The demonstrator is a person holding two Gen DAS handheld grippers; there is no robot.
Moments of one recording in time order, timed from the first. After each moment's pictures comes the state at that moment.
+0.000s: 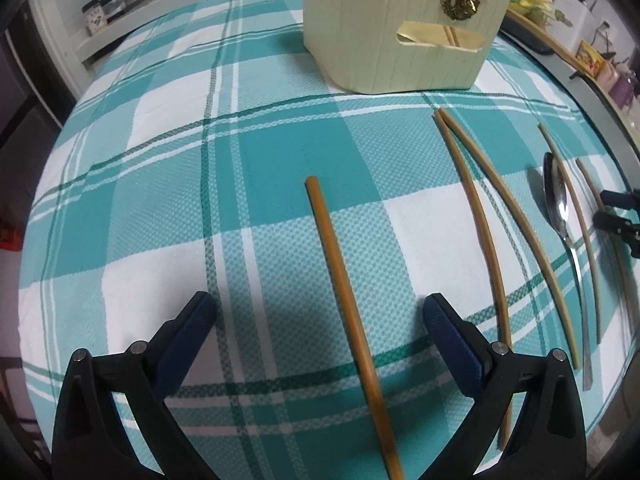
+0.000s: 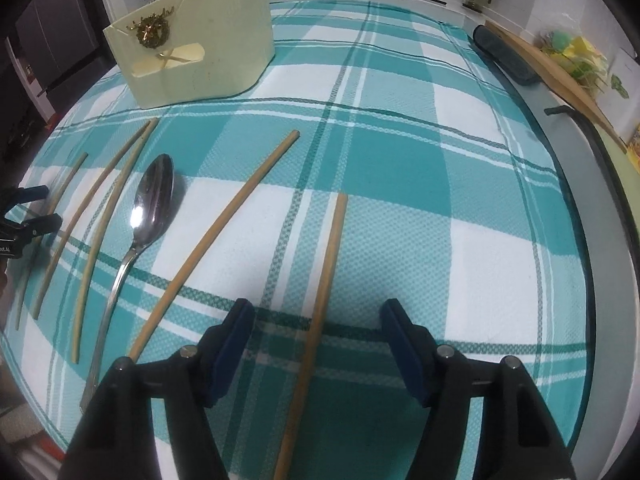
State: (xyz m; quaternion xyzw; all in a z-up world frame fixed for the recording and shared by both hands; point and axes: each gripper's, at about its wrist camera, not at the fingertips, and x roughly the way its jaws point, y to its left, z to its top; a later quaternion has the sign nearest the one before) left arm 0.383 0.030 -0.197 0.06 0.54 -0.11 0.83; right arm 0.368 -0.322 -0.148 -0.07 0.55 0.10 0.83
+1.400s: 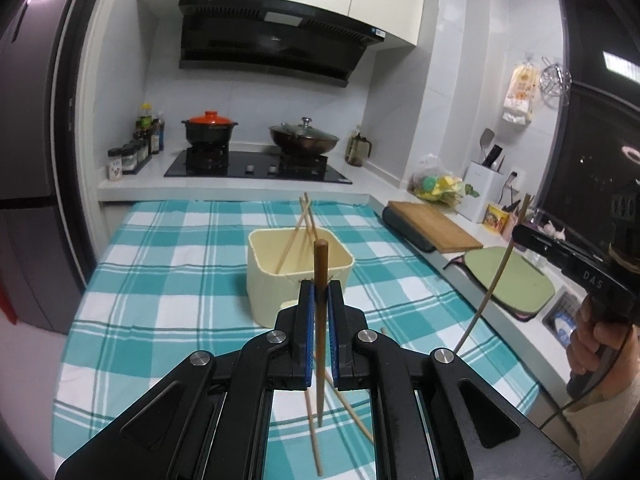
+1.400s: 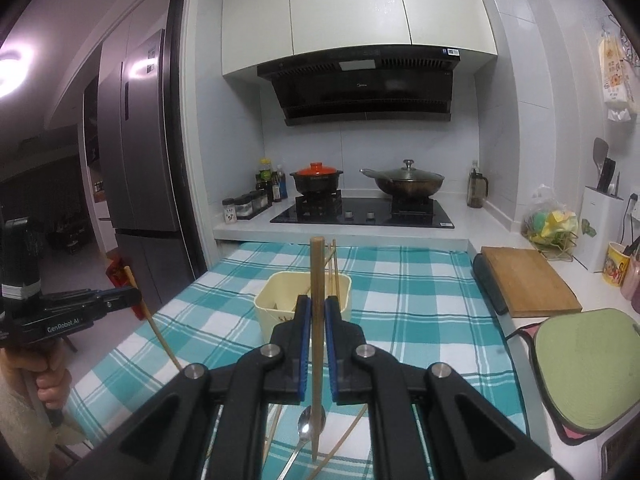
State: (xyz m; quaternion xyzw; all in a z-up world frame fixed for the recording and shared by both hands) left arm 0.268 0.028 0.035 -0.06 0.24 -0.18 0.95; right arm 0.273 -0.275 0.103 -0.01 0.20 0.16 0.97
